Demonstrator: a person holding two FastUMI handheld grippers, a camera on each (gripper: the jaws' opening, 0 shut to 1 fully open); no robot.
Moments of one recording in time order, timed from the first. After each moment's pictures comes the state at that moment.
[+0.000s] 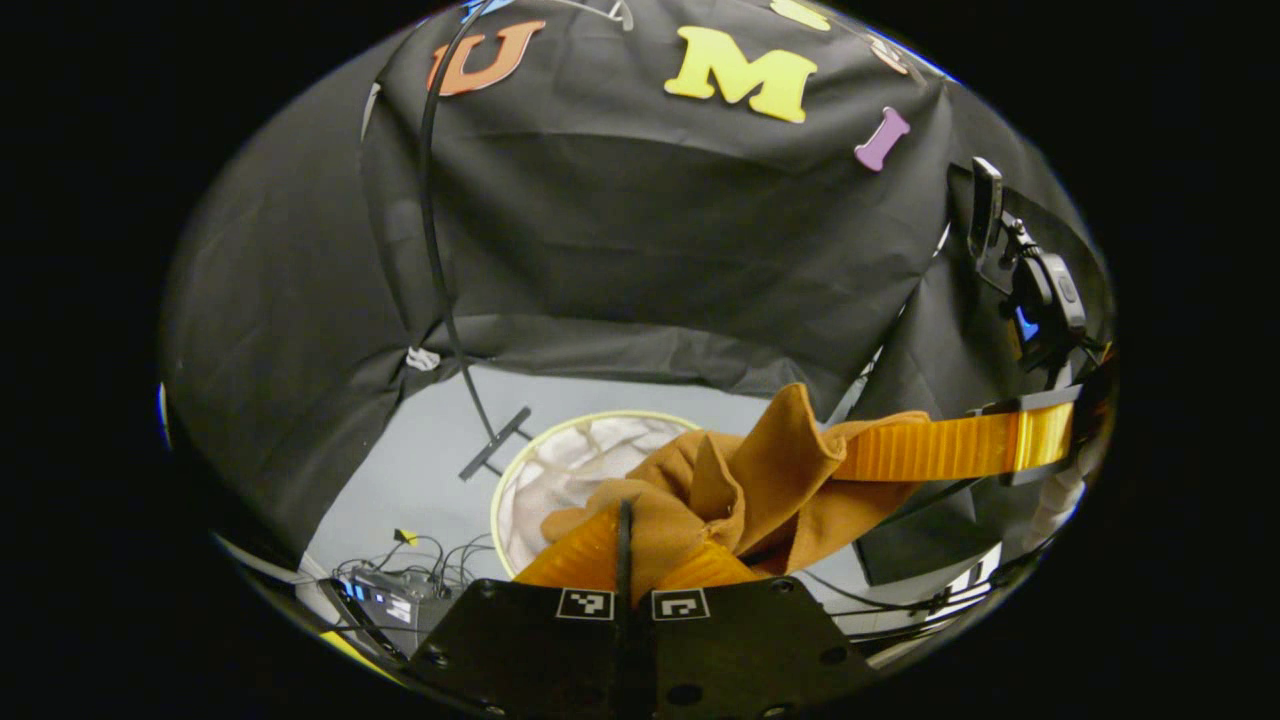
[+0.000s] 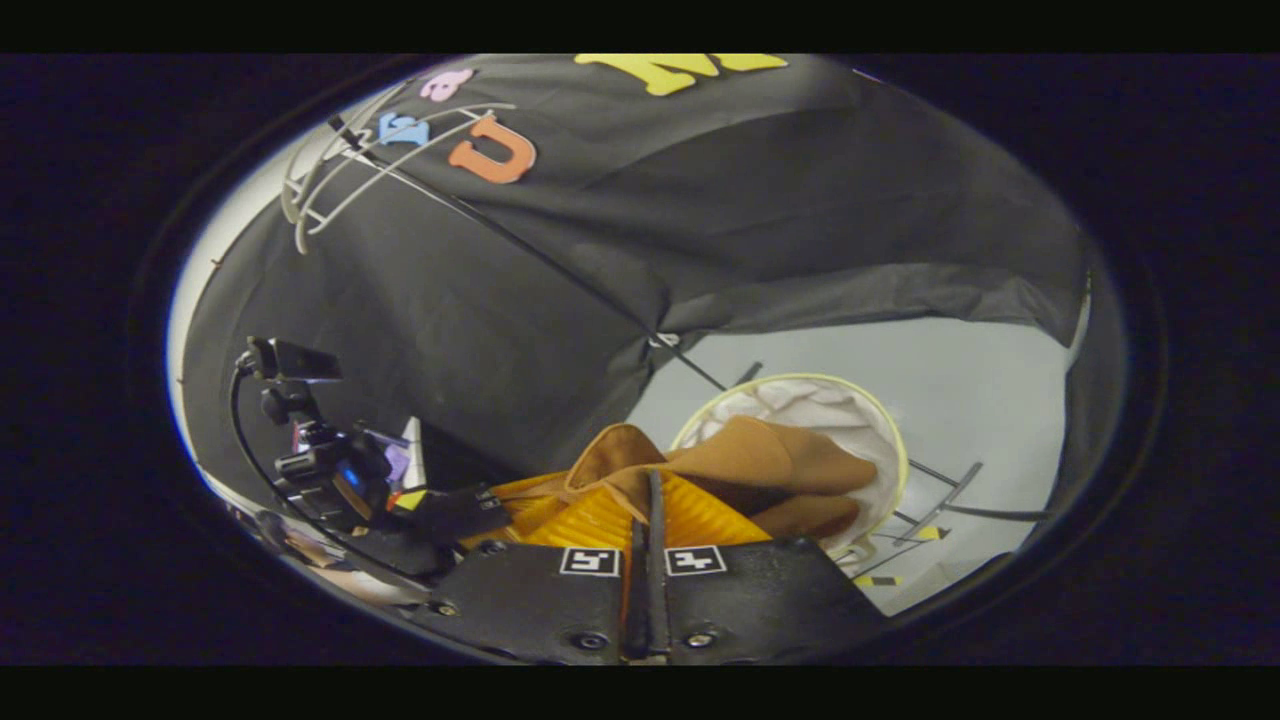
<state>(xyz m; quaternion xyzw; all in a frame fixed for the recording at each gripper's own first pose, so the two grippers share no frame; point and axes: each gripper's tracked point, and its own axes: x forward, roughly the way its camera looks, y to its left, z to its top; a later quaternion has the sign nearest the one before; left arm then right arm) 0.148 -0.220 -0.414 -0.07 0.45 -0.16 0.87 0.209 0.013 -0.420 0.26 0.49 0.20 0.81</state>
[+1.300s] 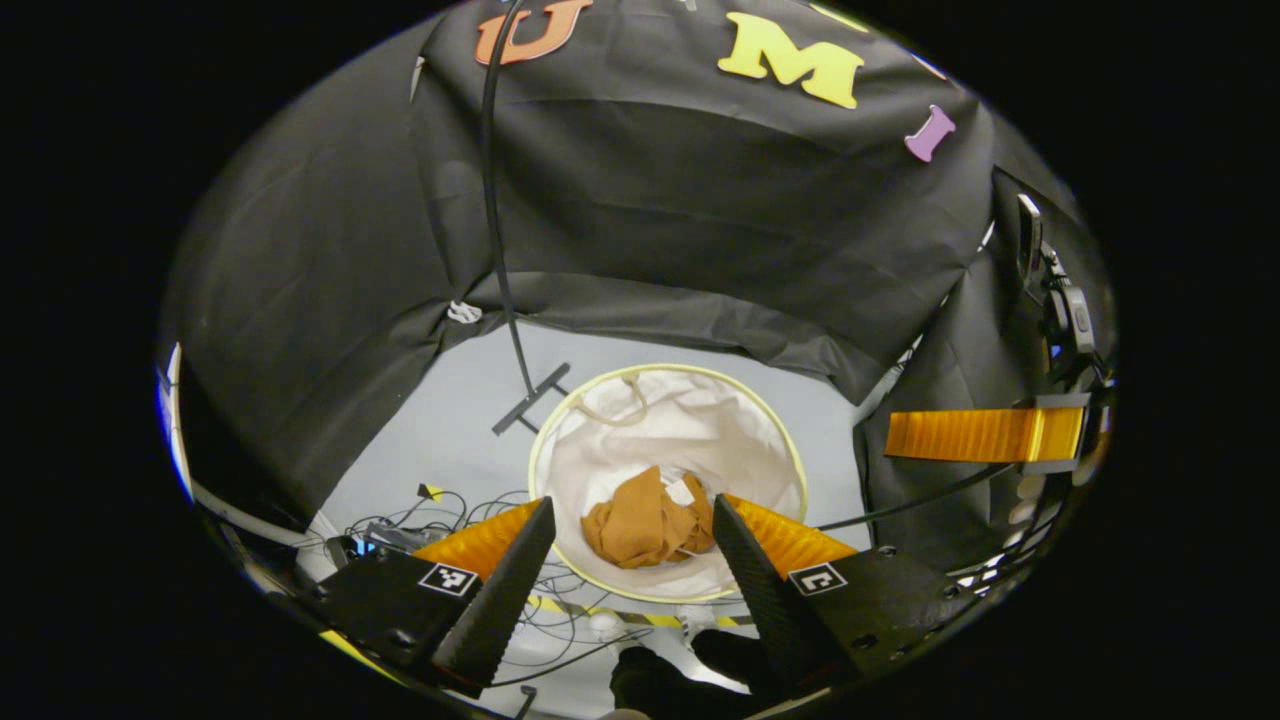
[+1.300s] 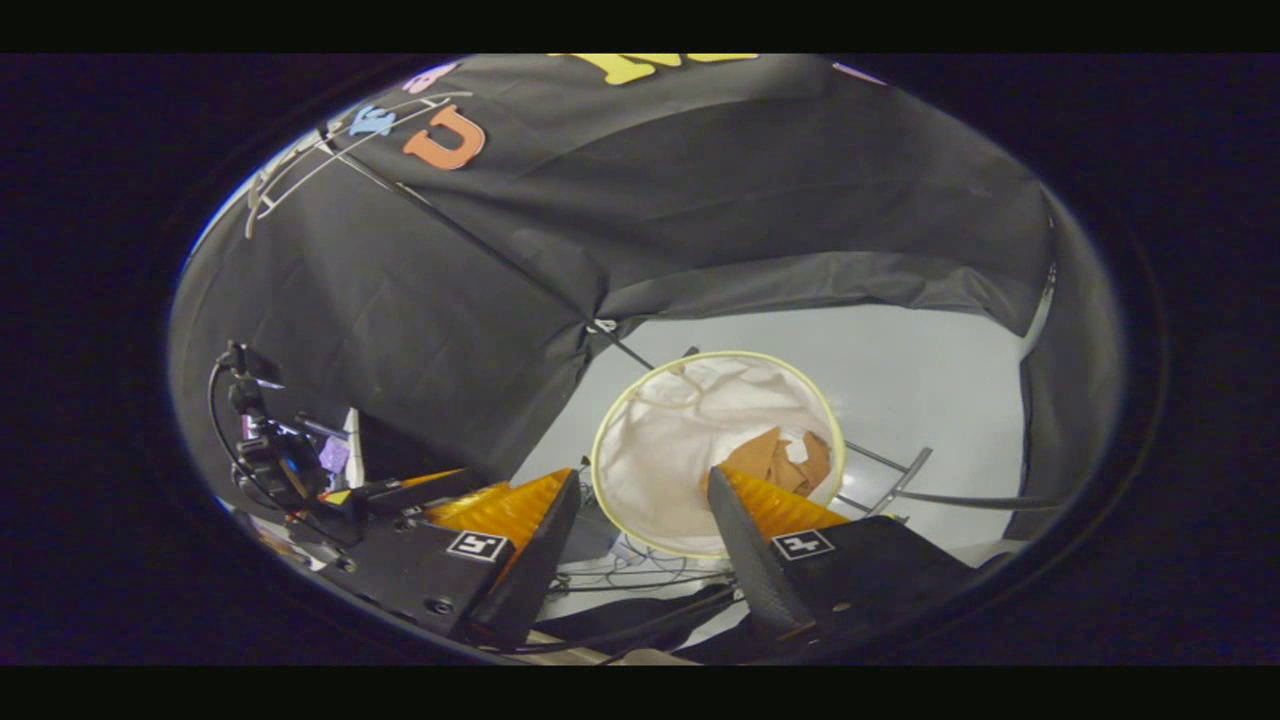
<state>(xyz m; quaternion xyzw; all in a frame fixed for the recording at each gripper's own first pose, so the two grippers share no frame) 0.132 -0.189 -0.415 -0.08 0.48 -0.10 0.87 0.206 -0.023 -0.444 0.23 0.49 0.15 0.83</state>
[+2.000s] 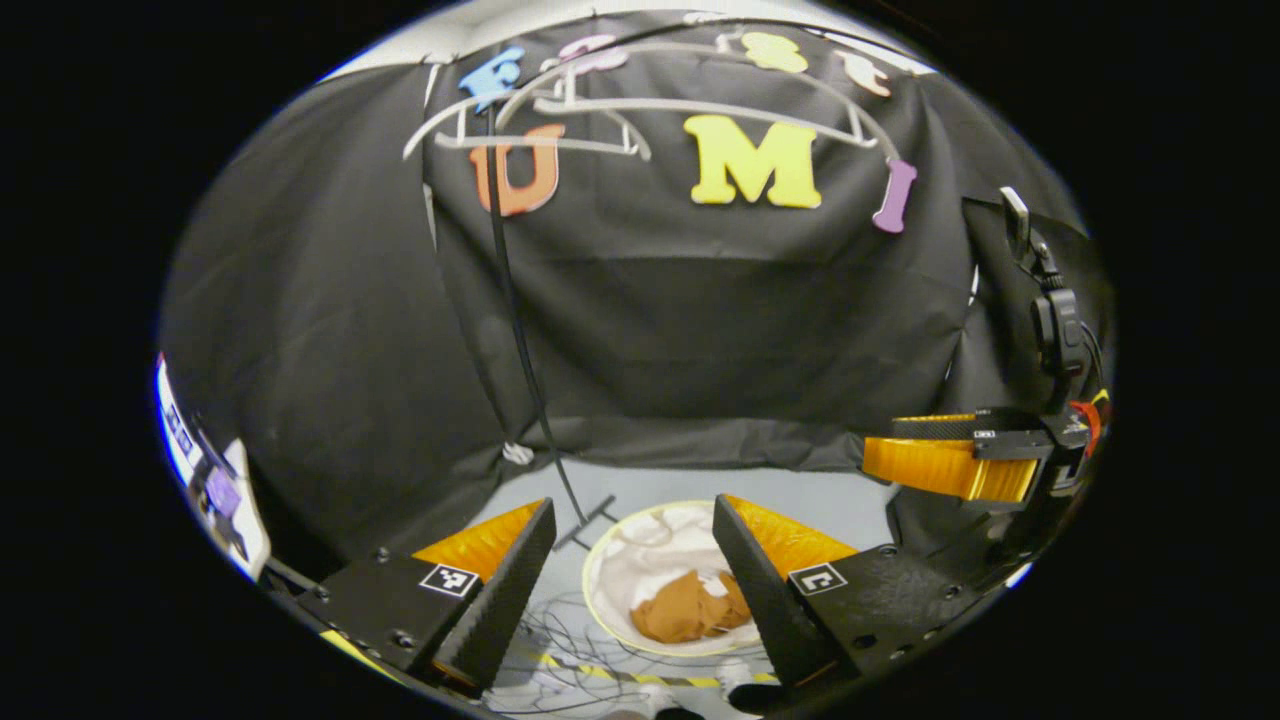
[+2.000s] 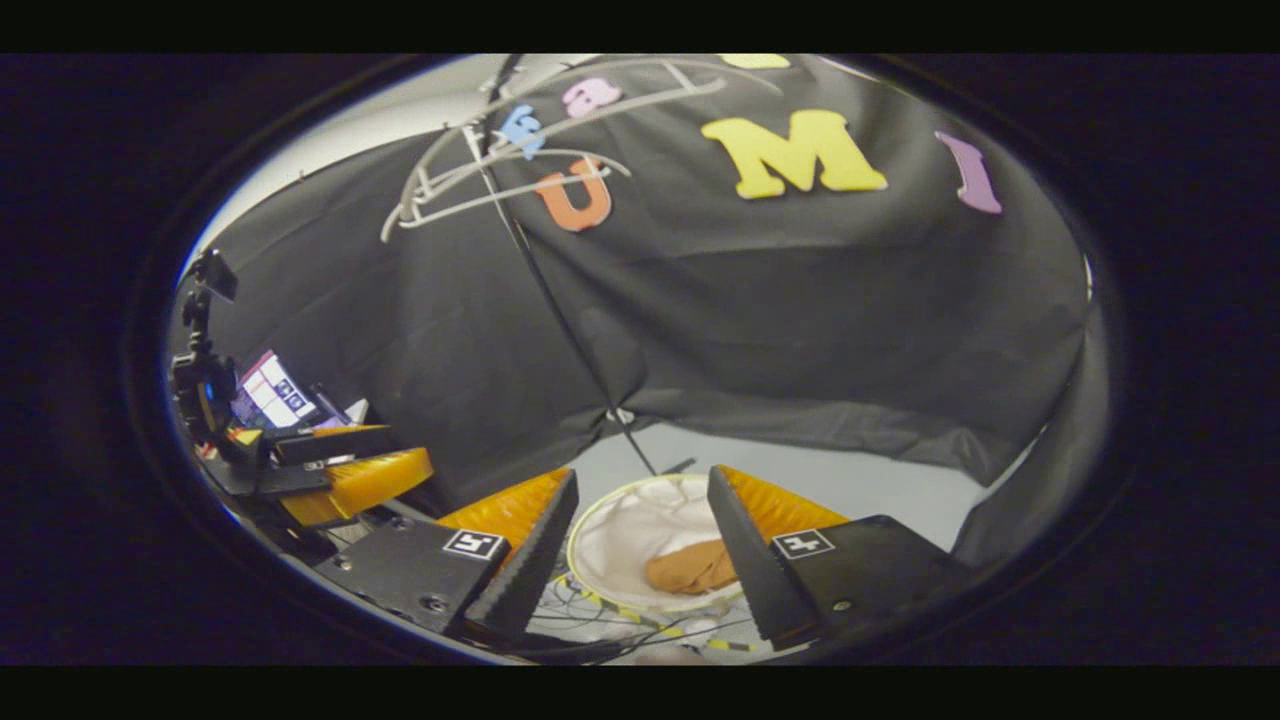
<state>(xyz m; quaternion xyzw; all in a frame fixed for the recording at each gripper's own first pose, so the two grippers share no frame) 0.167 -0.182 -0.220 0.01 0.28 -0.06 0.96 0.230 -0.067 -0.272 0.11 0.28 0.20 0.93</state>
